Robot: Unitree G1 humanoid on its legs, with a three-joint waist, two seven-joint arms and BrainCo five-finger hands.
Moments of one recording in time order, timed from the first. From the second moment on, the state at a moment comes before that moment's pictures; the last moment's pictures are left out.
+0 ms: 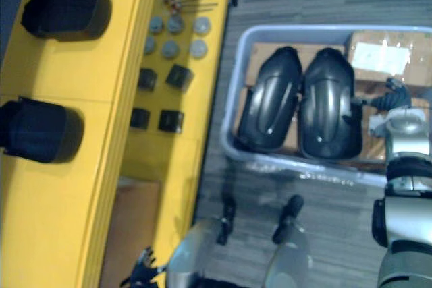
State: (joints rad) left arm 0.30 0.07 -0.15 0.66 -0.43 -0.17 0.18; right arm -0.89 -0.84 0.02 1.04 0.11 0.13 0.03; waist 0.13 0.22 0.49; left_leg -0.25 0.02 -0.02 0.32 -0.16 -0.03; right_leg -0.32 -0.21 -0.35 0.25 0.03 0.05
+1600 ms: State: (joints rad) left arm 0.32 0.14 -0.26 0.57 -0.43 -0.21 0.25; right arm -0.91 -0.85 0.12 1.05 -0.37 0.09 -0.43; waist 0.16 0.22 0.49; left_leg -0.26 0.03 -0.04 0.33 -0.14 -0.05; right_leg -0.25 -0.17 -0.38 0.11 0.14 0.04
